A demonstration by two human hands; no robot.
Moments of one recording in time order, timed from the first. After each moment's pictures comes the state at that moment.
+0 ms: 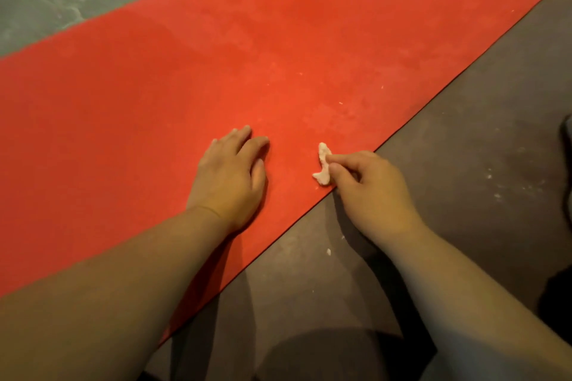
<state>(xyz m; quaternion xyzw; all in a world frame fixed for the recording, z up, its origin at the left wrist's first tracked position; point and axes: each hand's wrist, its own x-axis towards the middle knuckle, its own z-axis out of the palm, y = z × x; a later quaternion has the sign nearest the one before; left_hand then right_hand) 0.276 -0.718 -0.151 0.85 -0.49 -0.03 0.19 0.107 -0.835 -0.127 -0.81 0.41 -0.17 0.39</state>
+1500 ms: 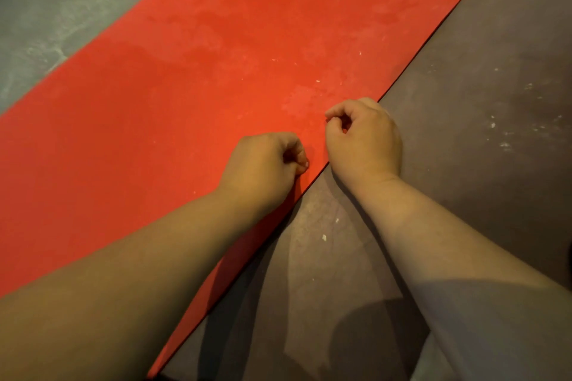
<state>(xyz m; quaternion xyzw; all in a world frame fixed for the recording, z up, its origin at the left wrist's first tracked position) 0.229 -0.767 -0.114 0.83 -0.50 -0.18 0.17 0.127 -0.861 -0.152 -0.74 0.51 -0.29 0.32</state>
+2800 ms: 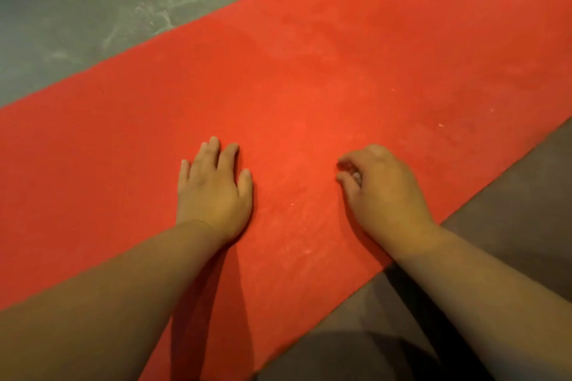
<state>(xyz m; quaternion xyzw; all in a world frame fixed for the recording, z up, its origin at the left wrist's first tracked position) 0.365 -0.640 -0.153 0.95 -0.30 -0.04 0.08 0.215 -0.802 -0.138 -0.92 0.29 -0.16 0.22</state>
